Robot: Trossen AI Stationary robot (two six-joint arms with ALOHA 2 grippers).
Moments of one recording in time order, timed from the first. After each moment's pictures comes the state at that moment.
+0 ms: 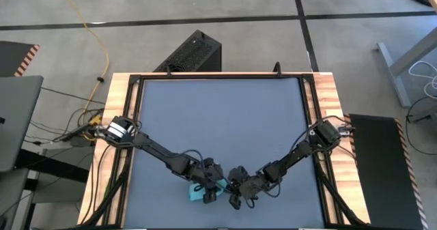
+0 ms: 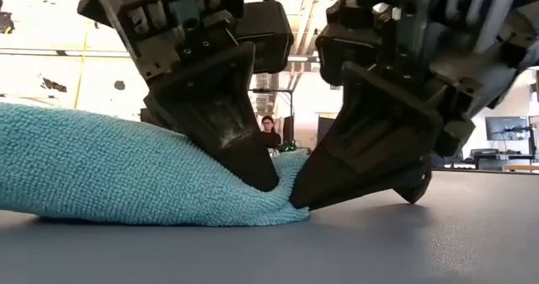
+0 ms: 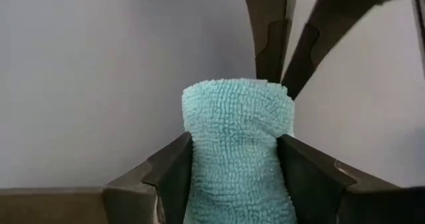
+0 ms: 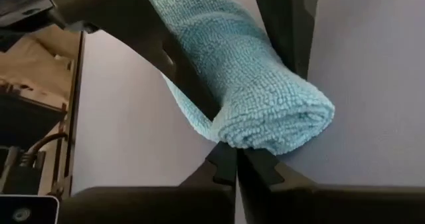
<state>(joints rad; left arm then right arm) -0.42 2.00 1.14 -0.03 -0.06 -0.59 0.55 2.01 0.99 0.40 0.36 0.91</state>
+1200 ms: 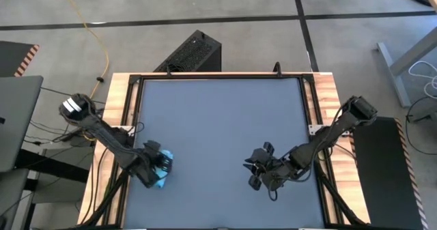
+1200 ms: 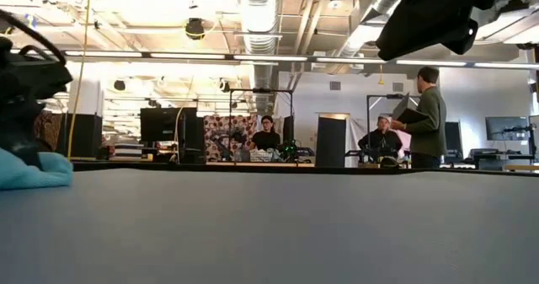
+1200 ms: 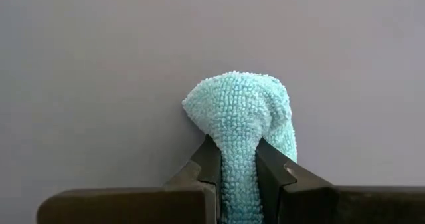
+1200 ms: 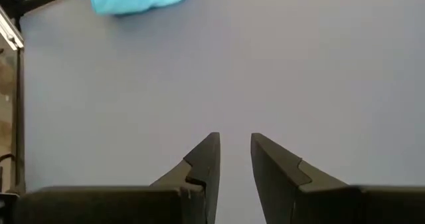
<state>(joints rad) -0.73 1.40 0.56 -0.69 -0.48 -2.03 0.61 1.49 0.99 -0.38 0.66 0.93</state>
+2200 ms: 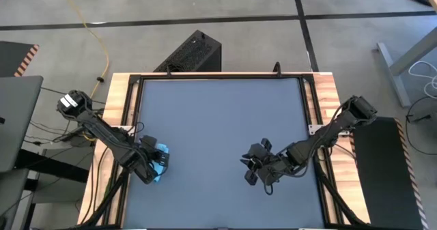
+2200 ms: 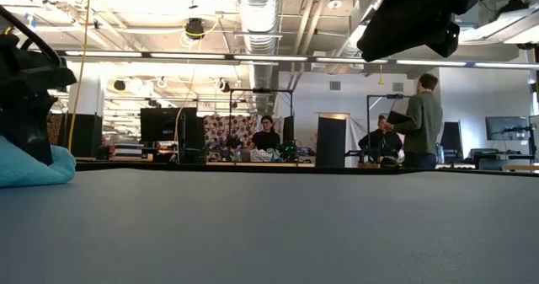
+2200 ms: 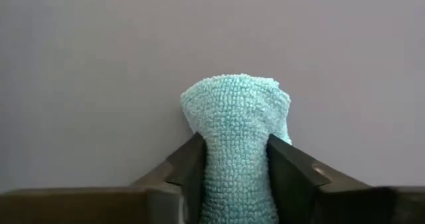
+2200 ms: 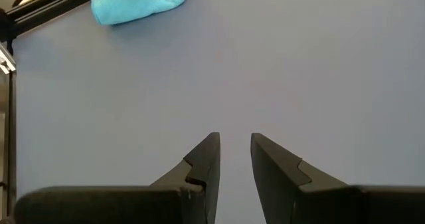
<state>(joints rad) -0.73 1.28 0.53 -0.76 -0.53 -2.01 0.55 1.49 0.99 -0.35 0.65 0.91</state>
